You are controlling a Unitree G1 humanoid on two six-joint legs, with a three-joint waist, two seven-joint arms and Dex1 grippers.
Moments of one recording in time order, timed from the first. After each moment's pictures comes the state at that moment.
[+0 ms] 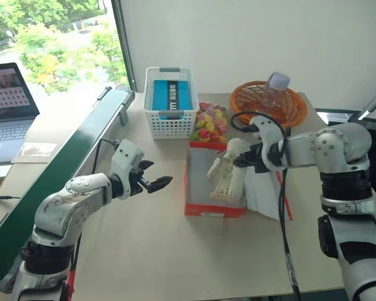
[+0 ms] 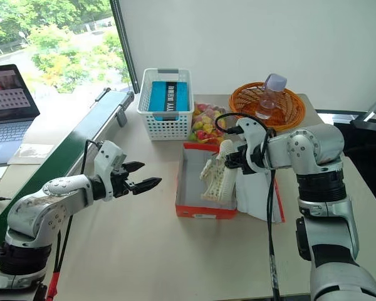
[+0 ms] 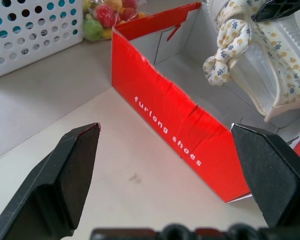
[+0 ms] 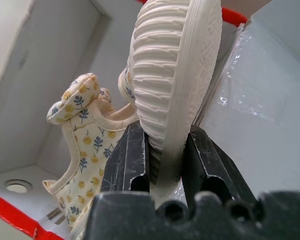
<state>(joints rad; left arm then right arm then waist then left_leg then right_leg) -0.34 0.59 0.03 -0.42 -0.55 0.96 -0.56 -0.92 -0.61 0.08 0.05 0.75 1.61 0.17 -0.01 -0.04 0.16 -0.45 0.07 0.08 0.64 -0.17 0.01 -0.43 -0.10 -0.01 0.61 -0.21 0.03</state>
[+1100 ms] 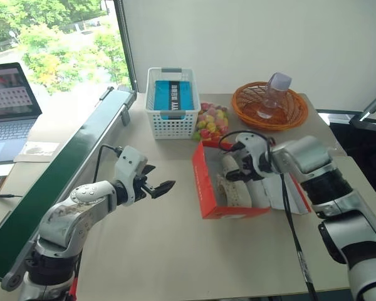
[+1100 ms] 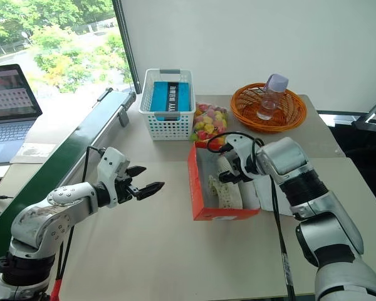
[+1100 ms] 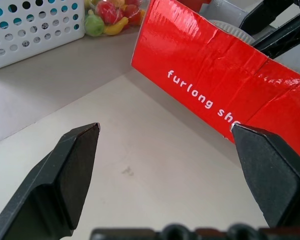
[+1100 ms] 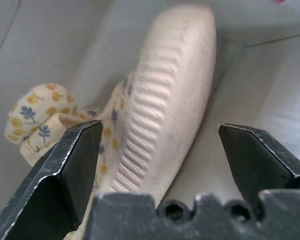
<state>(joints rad) -0.27 0.56 0.03 -0.50 -0.55 0.96 -0.48 -0.95 -0.64 0.37 0.17 0.37 1.32 0.54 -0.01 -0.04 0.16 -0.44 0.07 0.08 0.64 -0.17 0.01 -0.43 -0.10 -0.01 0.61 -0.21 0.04</state>
